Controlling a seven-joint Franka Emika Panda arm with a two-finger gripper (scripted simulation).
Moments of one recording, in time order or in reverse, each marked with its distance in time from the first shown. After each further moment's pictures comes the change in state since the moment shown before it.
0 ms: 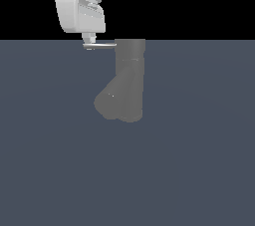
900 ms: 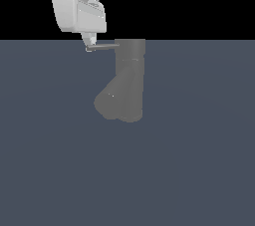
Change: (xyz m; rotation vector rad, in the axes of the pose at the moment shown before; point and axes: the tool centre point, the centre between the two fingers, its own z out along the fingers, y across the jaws) arm 0.017 0.035 0.000 0.003 -0.001 -0.017
